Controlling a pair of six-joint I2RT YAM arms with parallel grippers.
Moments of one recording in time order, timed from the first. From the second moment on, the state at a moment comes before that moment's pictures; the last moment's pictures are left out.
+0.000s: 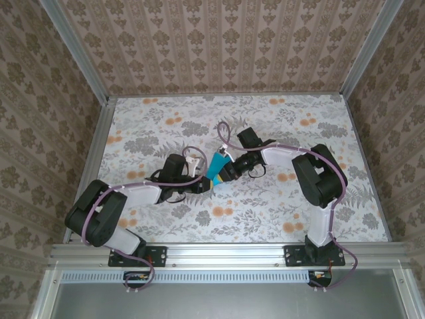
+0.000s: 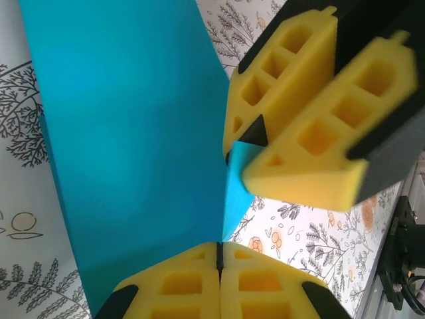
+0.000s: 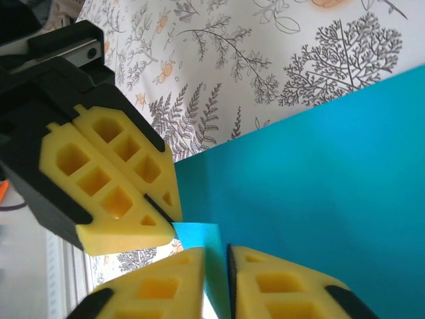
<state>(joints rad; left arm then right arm) -0.60 1.48 0.52 0.23 0.59 -0.51 0.48 1.93 1.17 -0.37 -0.87 -0.11</state>
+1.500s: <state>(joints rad) -0.60 1.86 0.88 0.11 0.53 -0.59 0.47 1.87 1.05 -0.31 -0.74 0.03</state>
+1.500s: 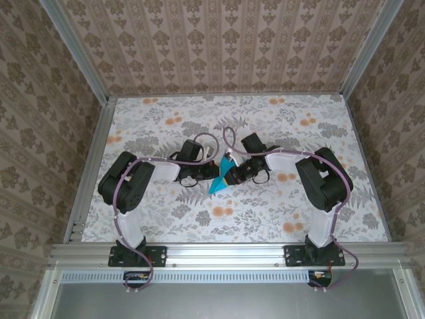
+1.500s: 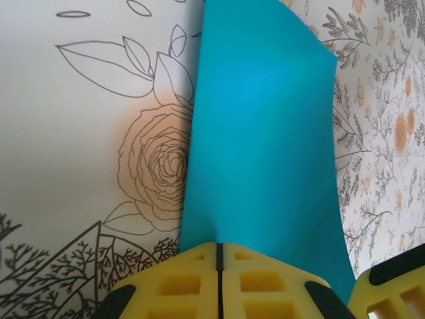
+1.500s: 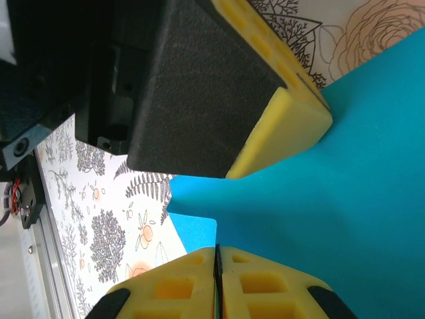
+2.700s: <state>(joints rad) -0.59 1.70 0.73 0.09 0.45 -0.63 0.47 1.94 1.08 -0.24 -0.69 0.11</state>
